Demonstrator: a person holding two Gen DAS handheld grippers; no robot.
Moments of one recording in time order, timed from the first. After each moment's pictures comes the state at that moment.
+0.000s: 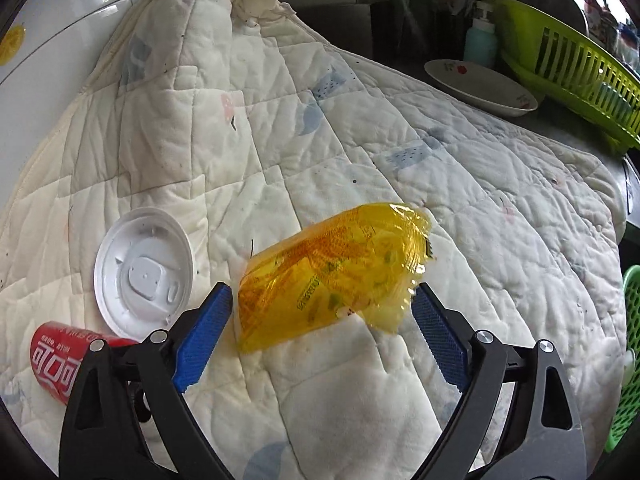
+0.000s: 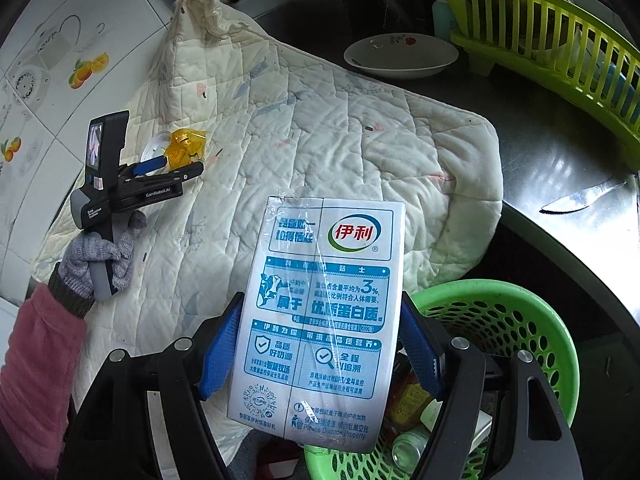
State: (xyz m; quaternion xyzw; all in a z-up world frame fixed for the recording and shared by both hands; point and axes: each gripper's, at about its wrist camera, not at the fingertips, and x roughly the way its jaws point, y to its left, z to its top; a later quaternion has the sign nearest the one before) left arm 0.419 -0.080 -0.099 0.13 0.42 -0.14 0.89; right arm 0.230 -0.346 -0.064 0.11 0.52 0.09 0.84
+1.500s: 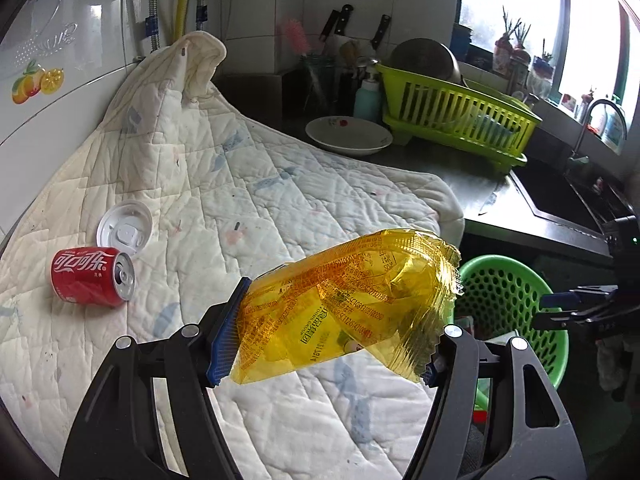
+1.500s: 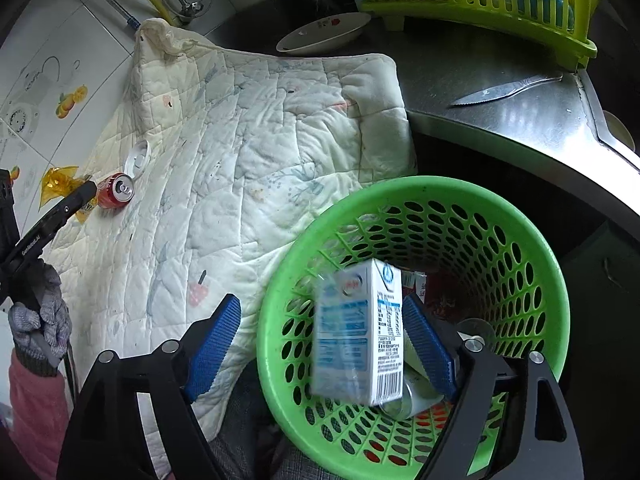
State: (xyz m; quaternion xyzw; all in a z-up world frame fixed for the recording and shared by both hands) left arm 0.230 -0.108 -0.014 0.06 0.35 -0.24 0.90; right arm 0.139 -0.401 -0.082 0.18 0.51 0.05 0.84
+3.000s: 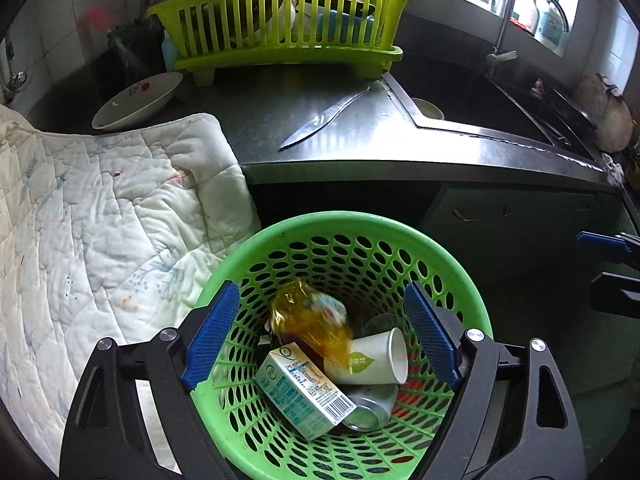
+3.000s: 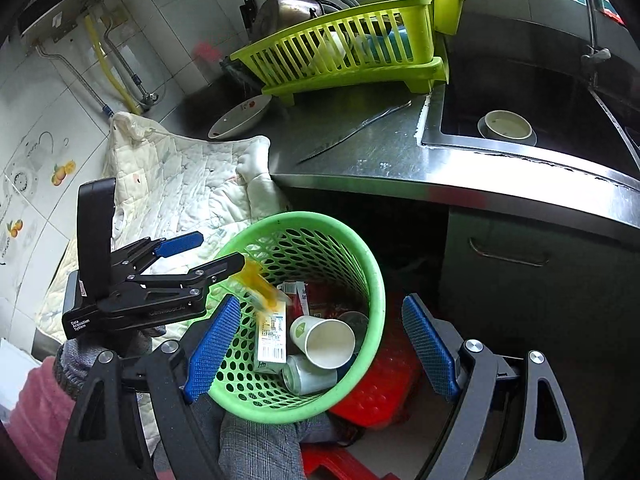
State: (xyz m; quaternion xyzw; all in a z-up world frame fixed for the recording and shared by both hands) left arm 0.169 -0.366 -0.081 0.16 0.42 -0.36 0.82; right arm 0.014 -0.526 -0.035 0.21 0.42 -0.04 0.88
